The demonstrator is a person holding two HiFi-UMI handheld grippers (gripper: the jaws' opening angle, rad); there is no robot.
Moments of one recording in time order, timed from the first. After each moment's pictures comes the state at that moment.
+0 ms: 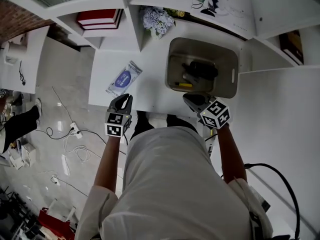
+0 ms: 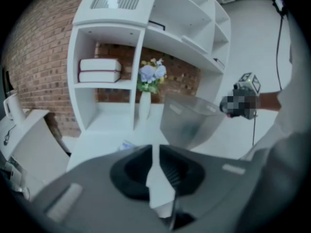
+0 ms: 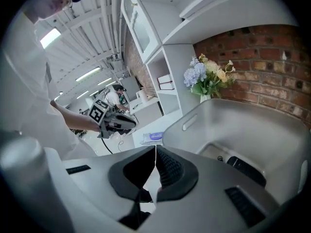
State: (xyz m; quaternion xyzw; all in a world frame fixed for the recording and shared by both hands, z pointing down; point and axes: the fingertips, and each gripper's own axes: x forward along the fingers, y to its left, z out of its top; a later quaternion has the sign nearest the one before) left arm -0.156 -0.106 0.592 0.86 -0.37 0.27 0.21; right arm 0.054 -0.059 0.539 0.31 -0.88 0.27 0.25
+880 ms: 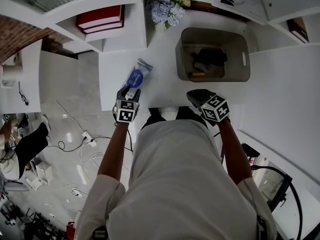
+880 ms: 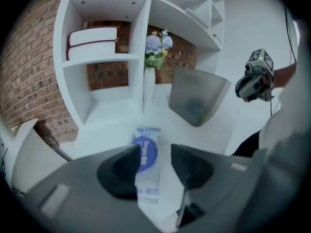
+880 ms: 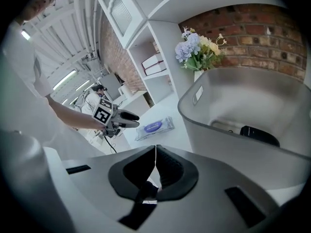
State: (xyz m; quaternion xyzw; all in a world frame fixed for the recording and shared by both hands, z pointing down) left arm -0.212 -0.158 0.688 0.87 -0.29 0.36 0.17; right arm -0.015 -0.048 0.604 0.39 -0.81 0.36 0.26
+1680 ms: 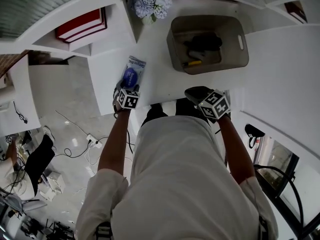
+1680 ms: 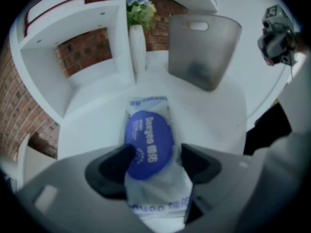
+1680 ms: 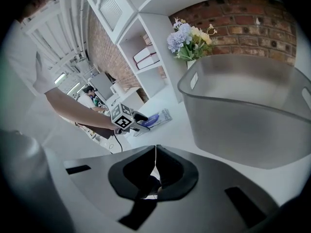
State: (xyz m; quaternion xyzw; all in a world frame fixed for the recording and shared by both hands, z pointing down) left arm -0.206 -0.177 0.799 0.83 -0.23 0.50 0.13; right arm -0.023 -0.030 0.622 0.41 -0.77 0.40 0.27
